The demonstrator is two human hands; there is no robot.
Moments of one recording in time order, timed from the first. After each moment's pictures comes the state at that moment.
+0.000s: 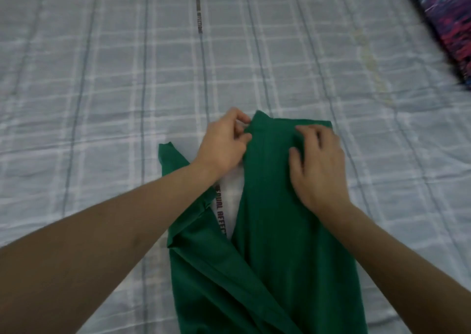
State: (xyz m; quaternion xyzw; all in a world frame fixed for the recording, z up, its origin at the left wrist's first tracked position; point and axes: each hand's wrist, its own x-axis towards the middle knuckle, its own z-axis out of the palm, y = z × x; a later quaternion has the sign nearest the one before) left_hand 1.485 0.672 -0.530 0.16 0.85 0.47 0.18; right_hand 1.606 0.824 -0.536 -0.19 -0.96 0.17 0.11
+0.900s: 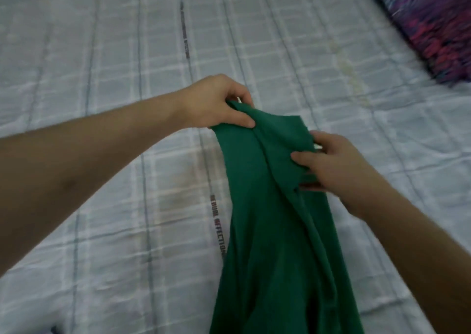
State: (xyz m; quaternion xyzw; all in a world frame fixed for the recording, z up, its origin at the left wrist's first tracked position) left_hand 1.429 0.690 -0.409 0.39 0.83 0.25 0.32; right_hand 1.619 0.825 -0.424 -0.34 -0.72 0.61 -0.04
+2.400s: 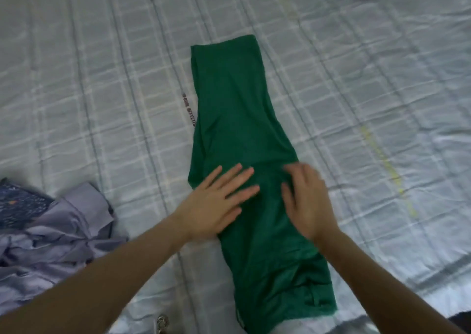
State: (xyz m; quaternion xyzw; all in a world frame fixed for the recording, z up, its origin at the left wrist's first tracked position) left_hand 1.804 0.524 -0.504 0.65 0.75 0.03 0.11; right_hand 1.960 0.730 -0.503 -0.23 -0.94 0.23 0.07
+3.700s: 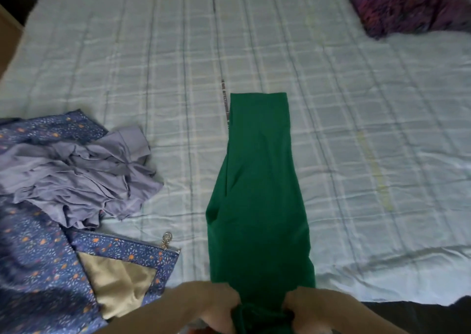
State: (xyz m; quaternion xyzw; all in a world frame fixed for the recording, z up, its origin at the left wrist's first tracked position) left_hand 2.048 0.443 -0.450 0.43 0.64 -0.02 0.64; right_hand 2.146 0.640 -0.446 0.00 -0.77 0.18 -0.62
